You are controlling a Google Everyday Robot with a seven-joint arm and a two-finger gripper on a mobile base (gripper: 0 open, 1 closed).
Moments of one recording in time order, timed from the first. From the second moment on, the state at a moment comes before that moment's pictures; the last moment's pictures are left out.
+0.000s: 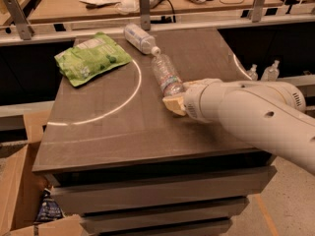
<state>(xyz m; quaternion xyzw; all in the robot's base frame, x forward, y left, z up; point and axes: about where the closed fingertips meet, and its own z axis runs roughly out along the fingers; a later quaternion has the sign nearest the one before) 0.565 -0.065 0.853 -0.31 0.81 0.05 0.49</state>
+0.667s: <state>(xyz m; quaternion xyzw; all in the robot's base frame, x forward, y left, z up) 0.625 -0.066 0.862 -0.33 0.80 0.03 0.50</state>
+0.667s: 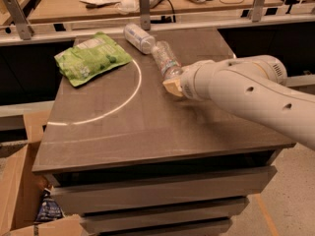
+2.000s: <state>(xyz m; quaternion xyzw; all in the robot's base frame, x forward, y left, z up) 0.708 -0.064 0.903 -0.29 0.81 -0.02 0.51</state>
